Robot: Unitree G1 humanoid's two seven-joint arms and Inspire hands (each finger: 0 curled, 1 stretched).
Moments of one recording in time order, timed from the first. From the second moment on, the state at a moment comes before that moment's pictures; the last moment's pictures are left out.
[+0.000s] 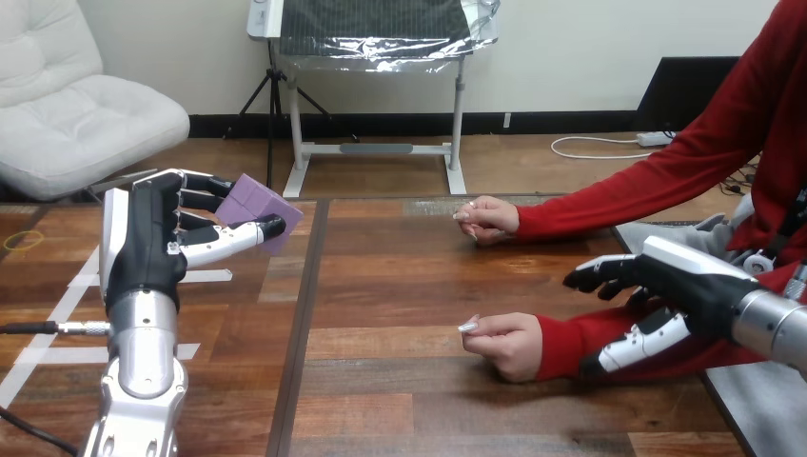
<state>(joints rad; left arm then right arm) -0.28 0.26 0.06 0.29 0.15 0.08 0.21 -0.49 -0.68 0.16 0.83 -0.44 -0.48 0.46</state>
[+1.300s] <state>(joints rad) -0.27 0.26 0.10 0.28 0.15 0.10 0.20 -0.52 -0.68 0.32 0.88 -0.68 -0.47 0.18</state>
